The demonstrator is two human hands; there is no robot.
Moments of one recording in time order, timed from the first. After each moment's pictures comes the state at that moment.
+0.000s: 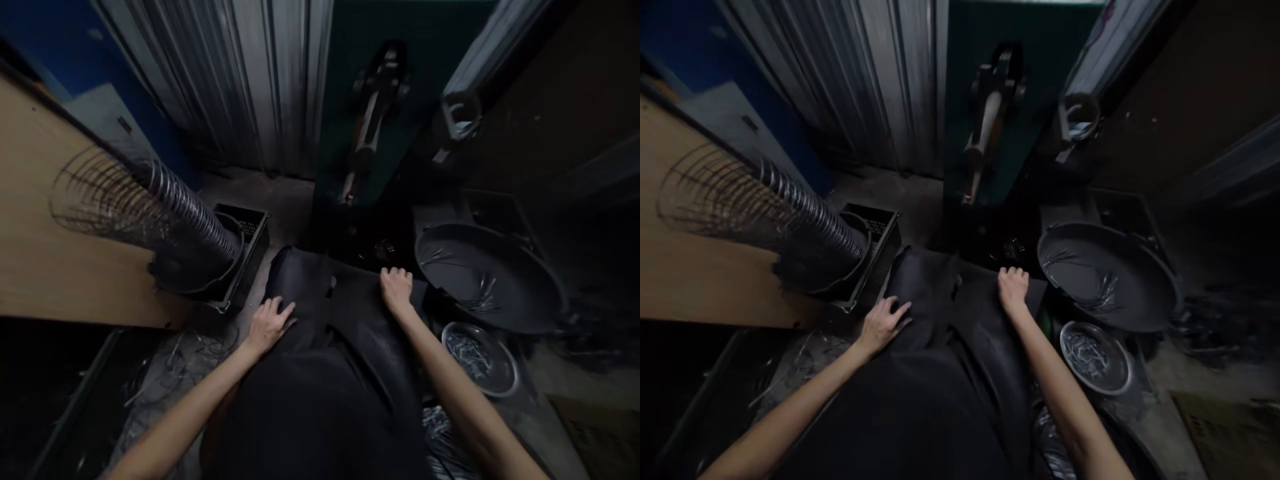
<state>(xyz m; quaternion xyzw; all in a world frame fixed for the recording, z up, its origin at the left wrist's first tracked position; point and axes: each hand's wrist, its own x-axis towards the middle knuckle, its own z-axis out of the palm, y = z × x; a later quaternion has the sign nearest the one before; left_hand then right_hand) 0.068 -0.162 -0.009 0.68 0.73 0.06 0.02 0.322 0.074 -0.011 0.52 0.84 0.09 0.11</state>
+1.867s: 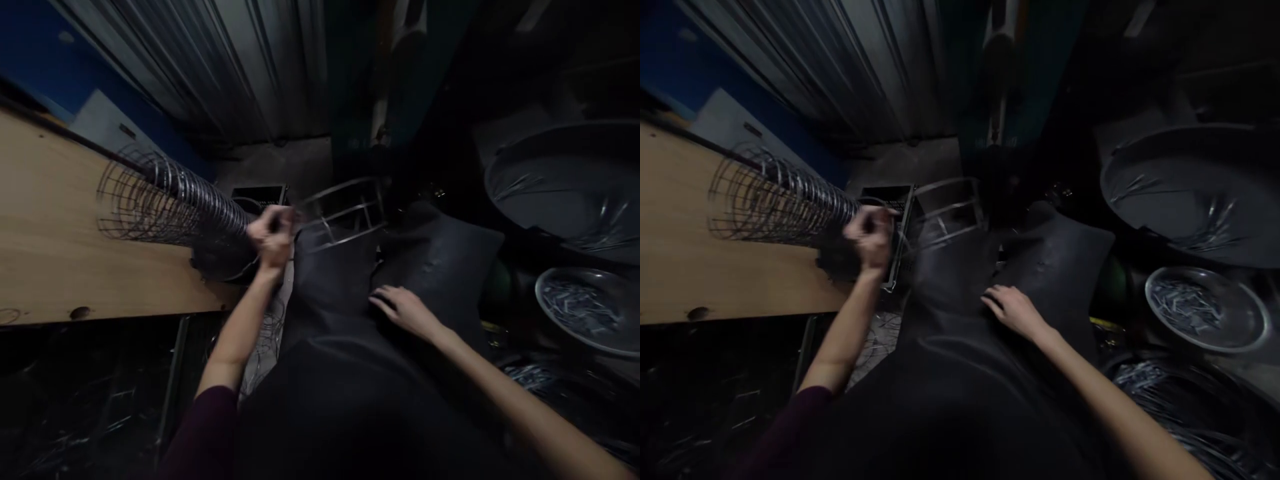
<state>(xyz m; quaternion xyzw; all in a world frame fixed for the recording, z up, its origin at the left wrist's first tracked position) 0.009 -0.041 0.075 0.51 0.67 0.54 0.02 0.292 -0.047 -0.045 0.35 0.88 -0.33 -0.03</state>
